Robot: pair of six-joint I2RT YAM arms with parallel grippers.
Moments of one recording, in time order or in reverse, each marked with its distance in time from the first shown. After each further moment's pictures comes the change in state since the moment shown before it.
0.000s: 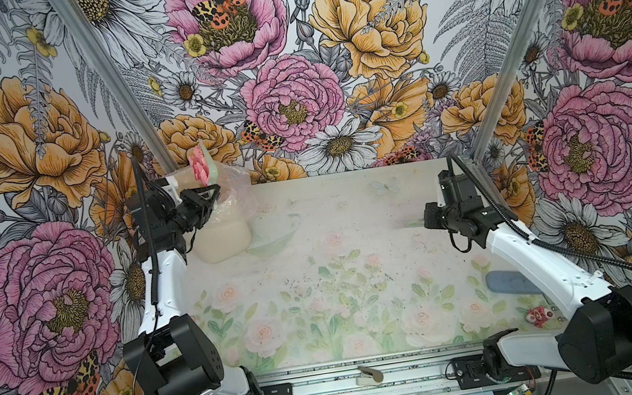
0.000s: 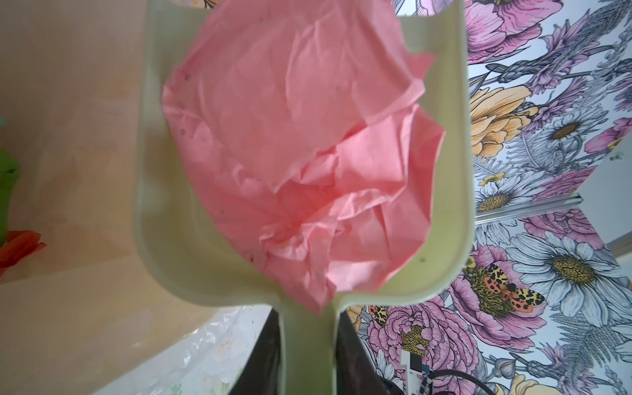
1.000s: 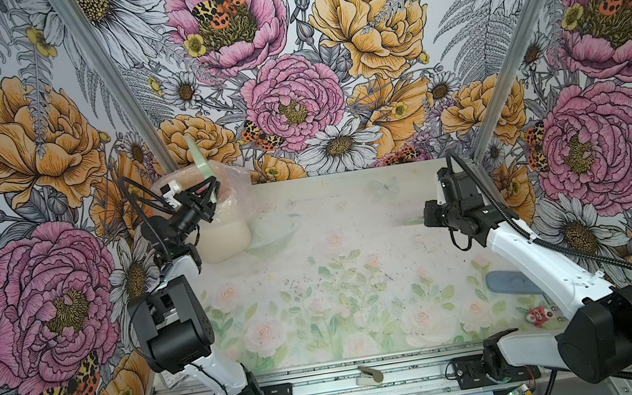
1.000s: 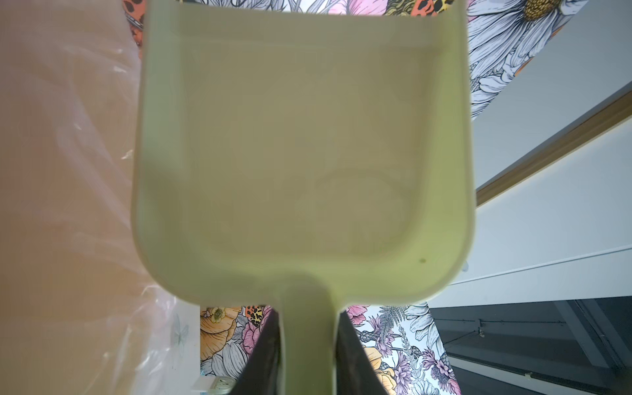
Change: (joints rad) left arm 0.013 0.235 -0.194 1.175 0.100 -0.937; right arm -0.001 0.002 0.021 0.000 -0.004 -0.029
